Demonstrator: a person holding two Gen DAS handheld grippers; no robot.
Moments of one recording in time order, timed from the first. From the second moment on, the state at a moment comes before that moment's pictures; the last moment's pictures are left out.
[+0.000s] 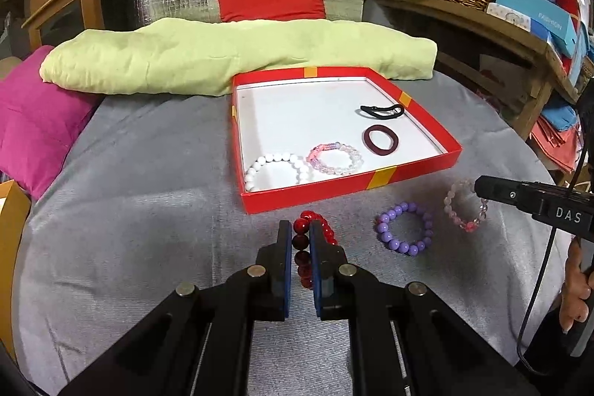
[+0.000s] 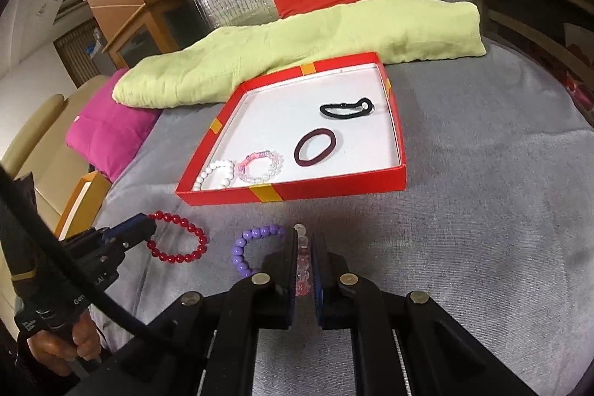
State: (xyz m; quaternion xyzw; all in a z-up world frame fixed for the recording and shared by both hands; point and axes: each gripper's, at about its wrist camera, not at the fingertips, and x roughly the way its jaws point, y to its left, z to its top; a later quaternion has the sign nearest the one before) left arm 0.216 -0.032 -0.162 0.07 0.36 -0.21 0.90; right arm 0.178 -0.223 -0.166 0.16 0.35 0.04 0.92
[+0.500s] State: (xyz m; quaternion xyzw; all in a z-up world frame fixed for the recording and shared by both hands) left arm 0.219 -0.027 -0.161 0.10 0.35 -0.15 0.92; right arm 0.185 -0.214 -0.170 0.16 0.35 0.03 0.92
